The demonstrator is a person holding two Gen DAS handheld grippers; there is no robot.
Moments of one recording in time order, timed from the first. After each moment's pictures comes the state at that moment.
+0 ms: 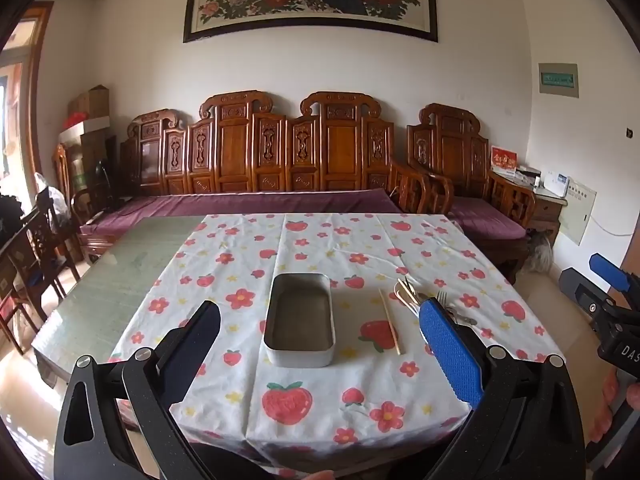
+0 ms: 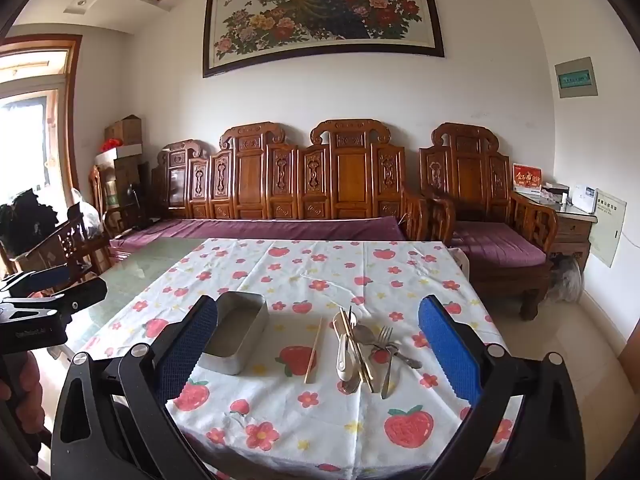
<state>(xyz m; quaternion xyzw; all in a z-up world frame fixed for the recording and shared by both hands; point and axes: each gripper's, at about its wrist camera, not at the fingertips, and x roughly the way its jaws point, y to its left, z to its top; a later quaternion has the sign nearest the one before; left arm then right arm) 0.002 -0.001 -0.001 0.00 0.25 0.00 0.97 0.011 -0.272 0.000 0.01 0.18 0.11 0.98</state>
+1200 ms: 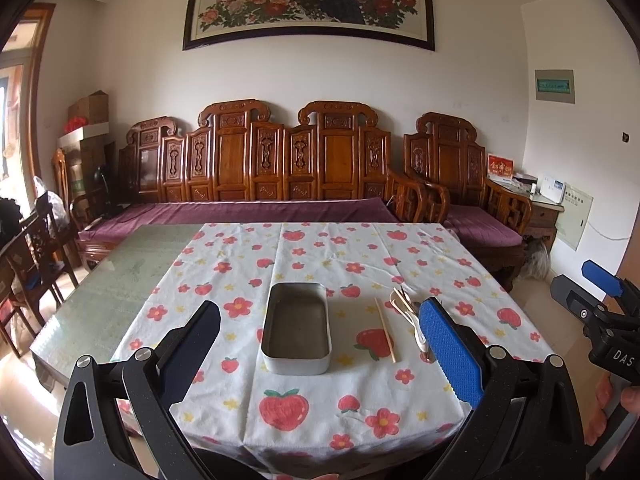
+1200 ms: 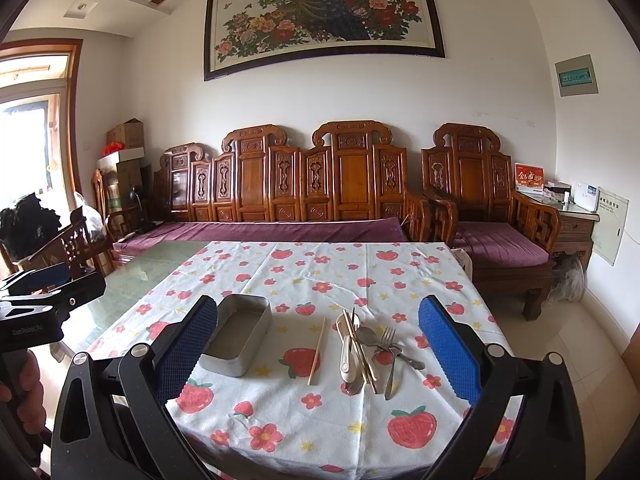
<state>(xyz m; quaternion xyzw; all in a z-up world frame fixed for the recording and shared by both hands) -0.004 -0.004 0.023 -0.01 0.23 0.00 0.97 0.011 -0.268 0.007 0.01 0.18 0.11 0.98</state>
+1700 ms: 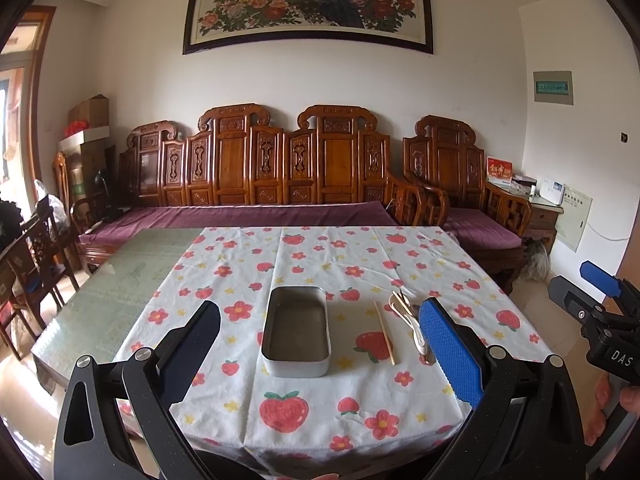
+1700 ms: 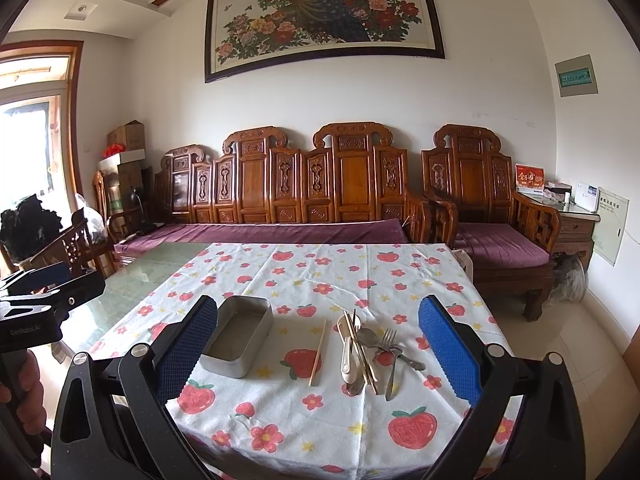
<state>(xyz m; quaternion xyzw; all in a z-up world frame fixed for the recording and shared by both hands) -0.010 -0.004 0.026 -0.01 0.22 0.00 0.98 0.011 -0.268 0.008 0.01 0.18 0.11 0.98</state>
